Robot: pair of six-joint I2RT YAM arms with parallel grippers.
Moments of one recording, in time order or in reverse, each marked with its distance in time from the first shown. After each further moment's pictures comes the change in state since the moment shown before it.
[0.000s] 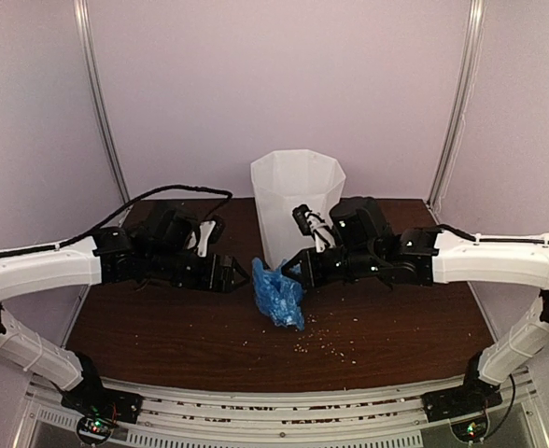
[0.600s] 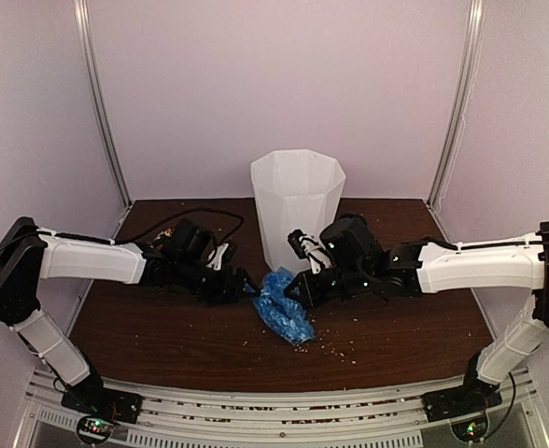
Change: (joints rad) left arm 0.135 0.291 -0.074 0.262 0.312 -0.106; right arm 0.003 0.063 -0.076 0.018 -0.027 -0.036
